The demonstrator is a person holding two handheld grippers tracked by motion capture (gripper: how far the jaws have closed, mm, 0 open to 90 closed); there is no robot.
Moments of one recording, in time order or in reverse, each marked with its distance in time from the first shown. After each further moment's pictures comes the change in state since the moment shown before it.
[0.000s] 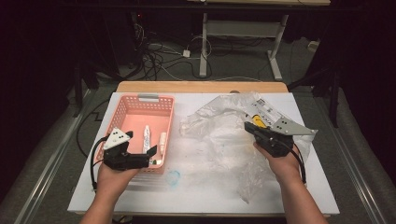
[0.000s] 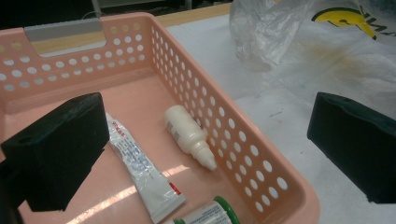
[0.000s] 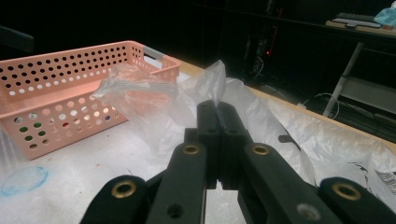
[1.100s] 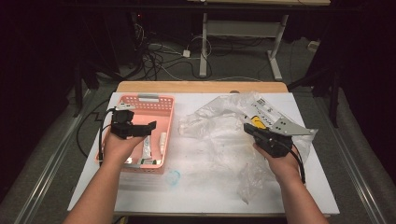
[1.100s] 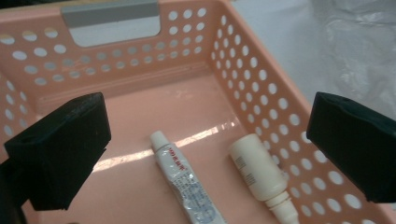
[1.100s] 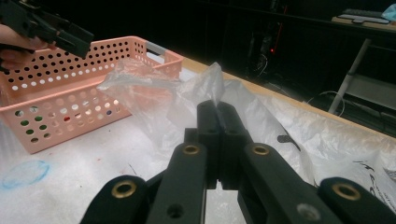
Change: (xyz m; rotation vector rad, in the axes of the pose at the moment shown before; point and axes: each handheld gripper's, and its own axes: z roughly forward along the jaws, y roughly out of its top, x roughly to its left) left arm 0.064 0.041 0.066 0.198 0.091 -0.116; right arm -0.002 -0.006 0.003 0.010 0.016 0.001
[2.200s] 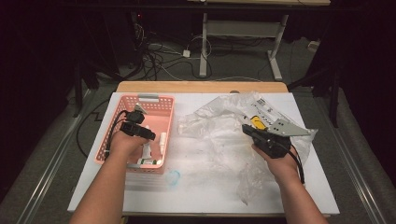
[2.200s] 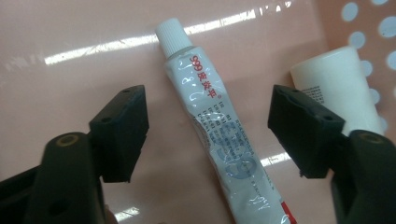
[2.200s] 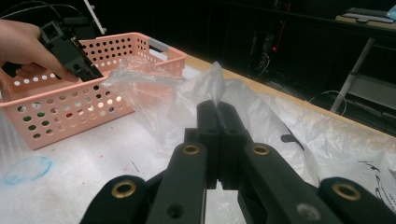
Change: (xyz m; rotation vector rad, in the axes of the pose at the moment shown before) left arm 0.012 0.001 0.059 0.523 0.050 -0.108; right arm 0.004 -0.001 0.002 0.010 0.006 -0.012
